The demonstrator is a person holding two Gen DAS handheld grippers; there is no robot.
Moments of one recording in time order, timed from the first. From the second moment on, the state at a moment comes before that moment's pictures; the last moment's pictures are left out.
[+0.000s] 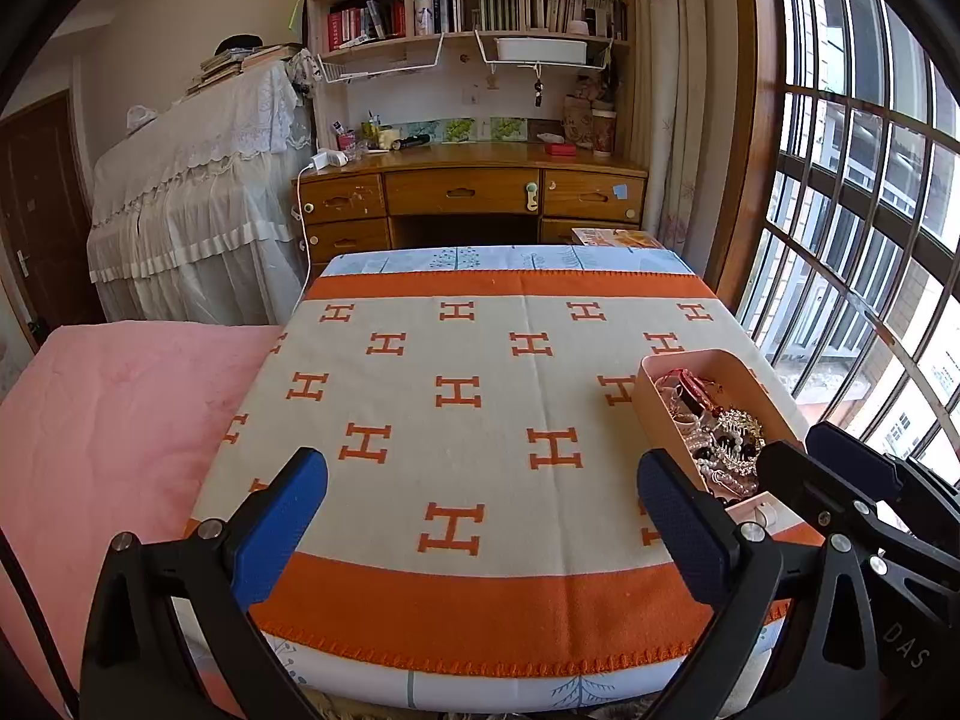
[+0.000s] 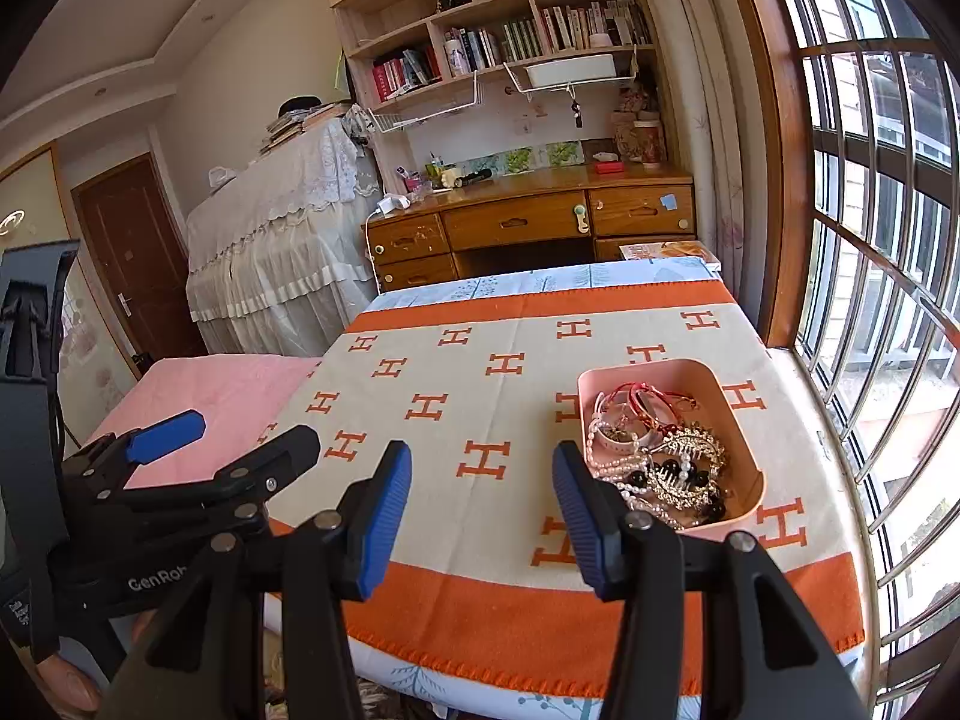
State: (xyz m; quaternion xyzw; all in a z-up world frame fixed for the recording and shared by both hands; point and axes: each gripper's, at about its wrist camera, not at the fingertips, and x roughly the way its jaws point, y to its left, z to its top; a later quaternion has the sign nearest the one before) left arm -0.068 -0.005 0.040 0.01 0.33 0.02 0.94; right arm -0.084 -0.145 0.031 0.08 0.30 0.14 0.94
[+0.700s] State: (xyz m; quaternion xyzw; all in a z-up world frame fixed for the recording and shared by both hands) left arm -0.068 -0.004 0.037 0.01 0.34 0.02 0.94; right arm -0.085 -0.144 0.030 0.08 0.30 0.14 0.94
